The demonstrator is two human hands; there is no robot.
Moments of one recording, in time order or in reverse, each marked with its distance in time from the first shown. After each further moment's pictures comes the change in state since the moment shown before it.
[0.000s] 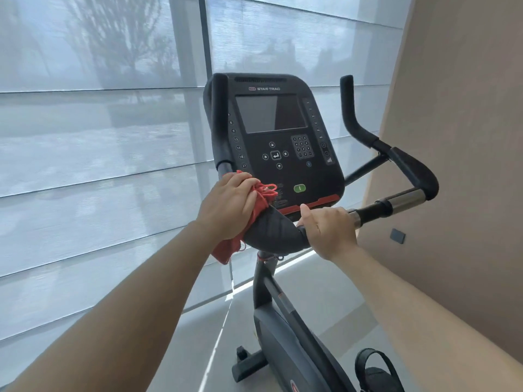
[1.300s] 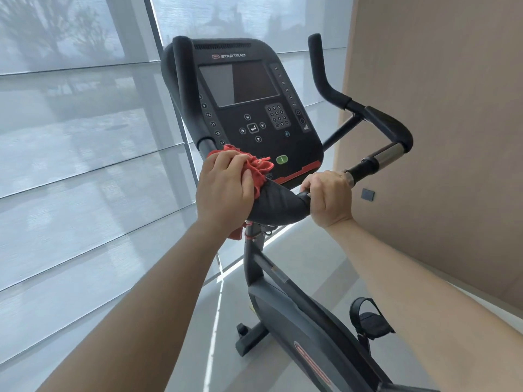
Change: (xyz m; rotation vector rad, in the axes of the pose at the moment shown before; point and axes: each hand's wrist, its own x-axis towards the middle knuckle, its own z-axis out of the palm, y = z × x) left_hand -0.015 0.002 0.016 -0.146 0.222 -0.047; right_hand -0.012 -0.009 0.012 0.006 0.294 0.094
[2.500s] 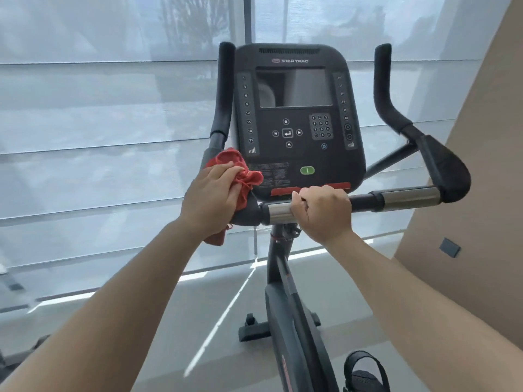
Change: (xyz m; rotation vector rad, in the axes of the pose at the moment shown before) left_hand -0.018 0.072 0.013 0.322 -0.122 -0.307; right_hand 0.026 0.072 -0.007 0.227 -0.263 -0.323
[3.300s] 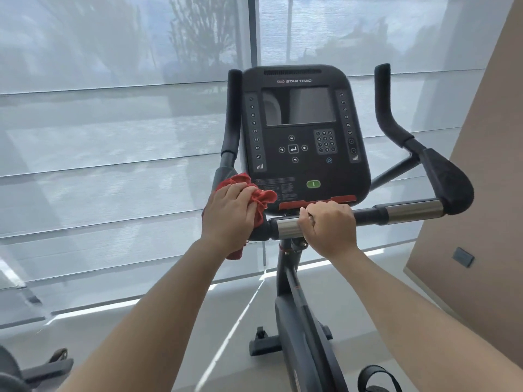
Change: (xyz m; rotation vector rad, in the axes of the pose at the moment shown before) left_hand -0.003 0.013 0.002 0.100 -0.020 -0.009; right_hand -0.004 -0.002 -0.001 0.032 0.023 0.049
